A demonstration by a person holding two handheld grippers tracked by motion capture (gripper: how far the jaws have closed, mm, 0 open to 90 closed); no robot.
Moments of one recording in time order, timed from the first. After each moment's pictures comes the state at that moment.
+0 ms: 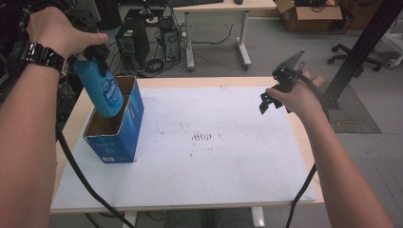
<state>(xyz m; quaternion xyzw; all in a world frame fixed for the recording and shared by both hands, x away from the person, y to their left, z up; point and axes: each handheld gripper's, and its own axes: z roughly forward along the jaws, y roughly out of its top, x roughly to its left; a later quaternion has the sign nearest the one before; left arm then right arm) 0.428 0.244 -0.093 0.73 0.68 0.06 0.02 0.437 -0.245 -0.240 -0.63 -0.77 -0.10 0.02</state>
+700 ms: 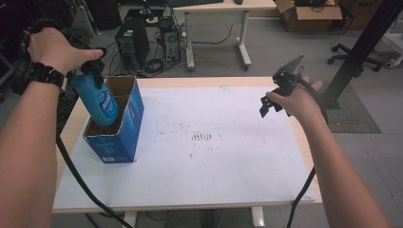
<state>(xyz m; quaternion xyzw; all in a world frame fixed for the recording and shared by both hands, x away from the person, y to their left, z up) 0.430 0.261 -0.139 0.72 0.69 0.04 0.01 0.437 -0.247 -0.253 -0.64 -0.76 -0.09 0.03</state>
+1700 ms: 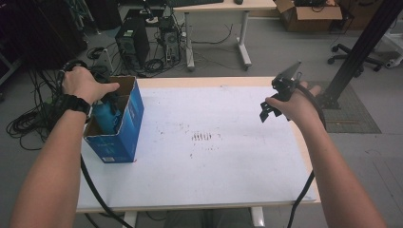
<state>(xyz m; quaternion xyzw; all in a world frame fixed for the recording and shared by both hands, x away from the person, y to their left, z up) 0.447 0.259 -0.239 0.73 0.69 0.01 -0.03 0.437 -0.250 -0.271 -0.64 -0.77 -0.08 0.03</state>
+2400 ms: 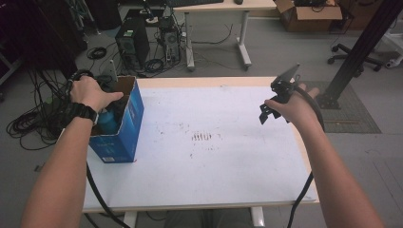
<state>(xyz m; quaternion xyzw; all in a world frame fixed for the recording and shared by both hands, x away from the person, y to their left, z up) 0.450 0.261 -0.269 0.73 0.69 -0.01 -0.04 0.438 -0.249 -0.280 -0.64 -0.77 -0.07 0.04</state>
